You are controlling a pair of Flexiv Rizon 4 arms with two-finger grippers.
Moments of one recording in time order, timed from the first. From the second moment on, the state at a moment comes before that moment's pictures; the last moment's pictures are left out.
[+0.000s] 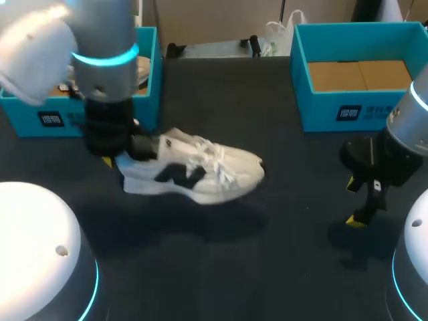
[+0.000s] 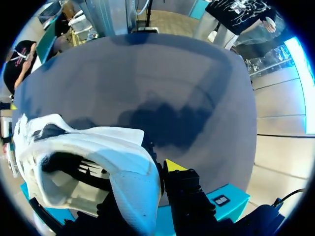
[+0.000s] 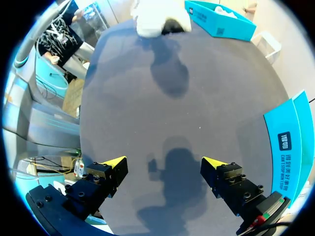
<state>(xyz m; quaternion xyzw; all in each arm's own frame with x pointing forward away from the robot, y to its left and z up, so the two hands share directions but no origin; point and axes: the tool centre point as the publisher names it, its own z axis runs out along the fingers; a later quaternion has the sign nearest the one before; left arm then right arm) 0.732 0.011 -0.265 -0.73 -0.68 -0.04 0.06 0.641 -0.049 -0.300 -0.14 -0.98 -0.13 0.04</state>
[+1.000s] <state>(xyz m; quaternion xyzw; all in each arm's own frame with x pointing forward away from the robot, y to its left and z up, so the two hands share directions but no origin) 0.712 -0.068 -0.358 -0.75 -0.66 -0.07 0.05 0.641 -0.049 -0.300 -0.14 -0.98 -0.13 0.04</state>
